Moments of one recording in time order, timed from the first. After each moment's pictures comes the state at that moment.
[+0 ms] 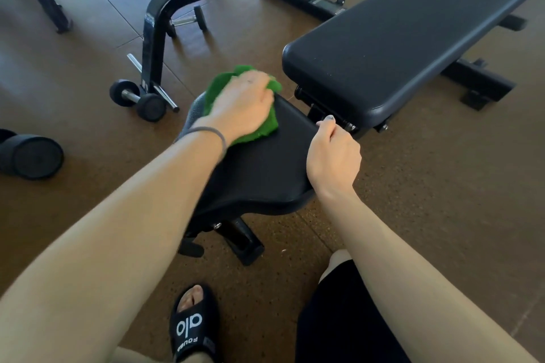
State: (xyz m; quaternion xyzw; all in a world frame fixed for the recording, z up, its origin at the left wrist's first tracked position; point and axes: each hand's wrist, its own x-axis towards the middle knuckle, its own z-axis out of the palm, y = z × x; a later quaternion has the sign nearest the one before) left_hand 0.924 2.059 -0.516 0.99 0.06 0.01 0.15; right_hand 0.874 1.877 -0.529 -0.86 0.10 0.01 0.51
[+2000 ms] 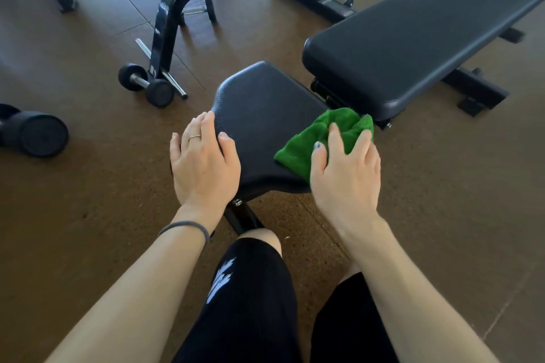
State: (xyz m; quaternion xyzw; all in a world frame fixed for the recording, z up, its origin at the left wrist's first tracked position) left_hand 0.747 2.065 -0.538 0.93 0.28 0.20 0.12; right_hand 0.800 1.867 -0.527 -0.98 -0.06 0.02 0.16
